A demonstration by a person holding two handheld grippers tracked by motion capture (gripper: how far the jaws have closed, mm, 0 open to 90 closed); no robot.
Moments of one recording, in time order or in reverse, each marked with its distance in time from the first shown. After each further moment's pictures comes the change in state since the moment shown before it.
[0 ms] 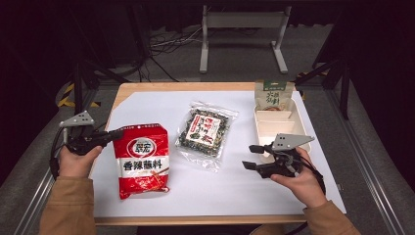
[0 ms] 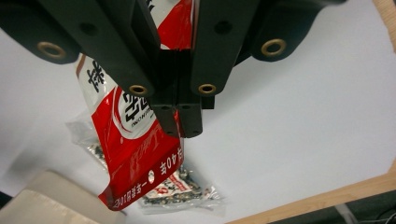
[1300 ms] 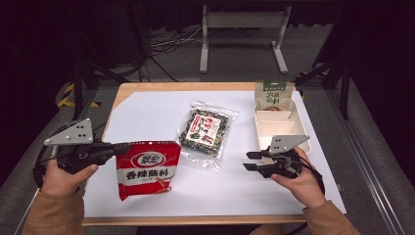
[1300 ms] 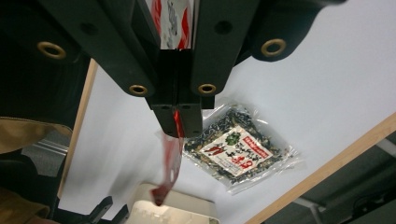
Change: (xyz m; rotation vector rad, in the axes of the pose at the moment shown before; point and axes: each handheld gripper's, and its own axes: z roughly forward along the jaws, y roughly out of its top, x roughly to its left) left arm -0.089 0.037 -0.043 0.023 -0.152 0.292; right arm 0.000 0.002 0.001 0.096 0.063 -0.087
